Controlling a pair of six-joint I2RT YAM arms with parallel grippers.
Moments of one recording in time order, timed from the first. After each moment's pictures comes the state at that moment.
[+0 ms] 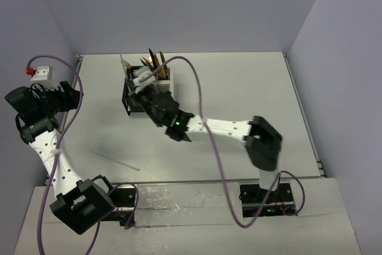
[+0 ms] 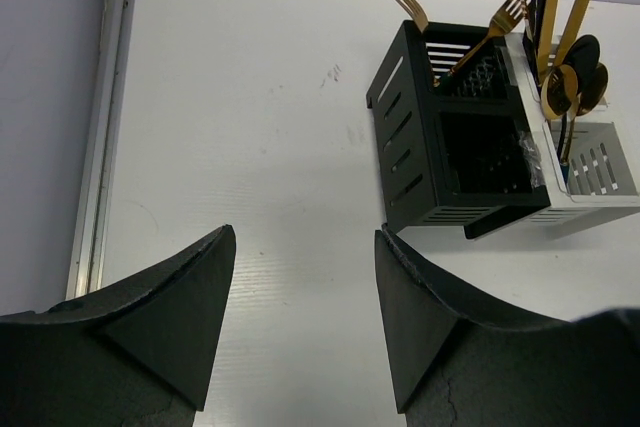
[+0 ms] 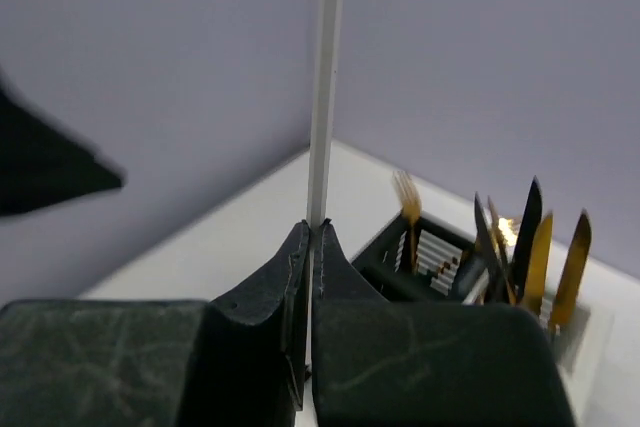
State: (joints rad) left arm 0.63 1.02 1.00 -0.39 0.71 0.11; right arm 1.14 1.76 1.36 0.59 0.44 -0.08
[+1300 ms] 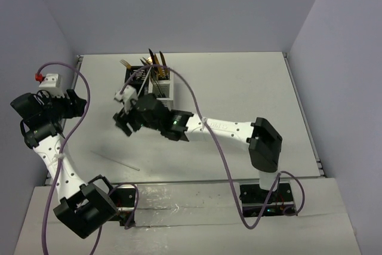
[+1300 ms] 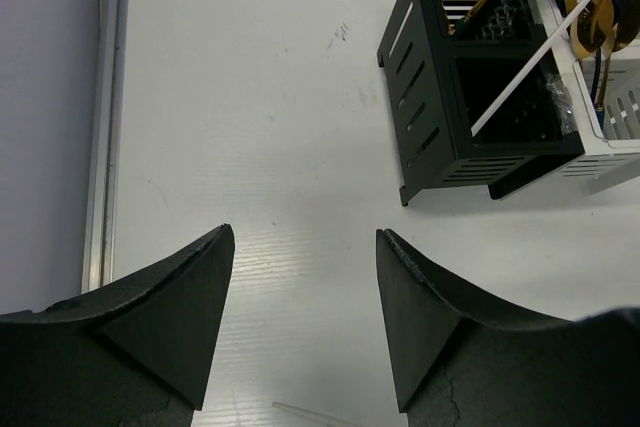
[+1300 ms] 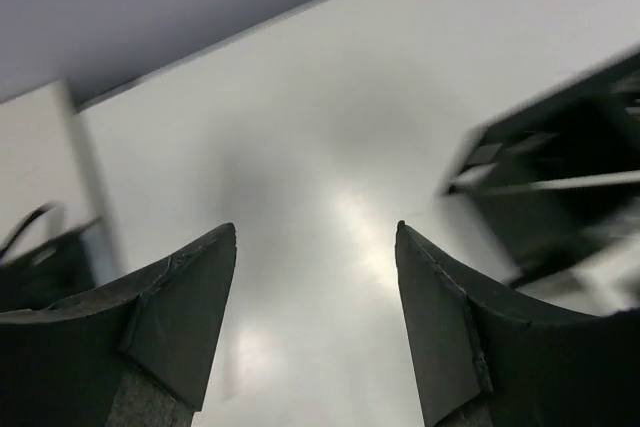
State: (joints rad) left arm 0.64 0.98 0.93 -0.43 0.71 0.24; right arm 1.13 1.87 1.54 0.07 0.10 0.07
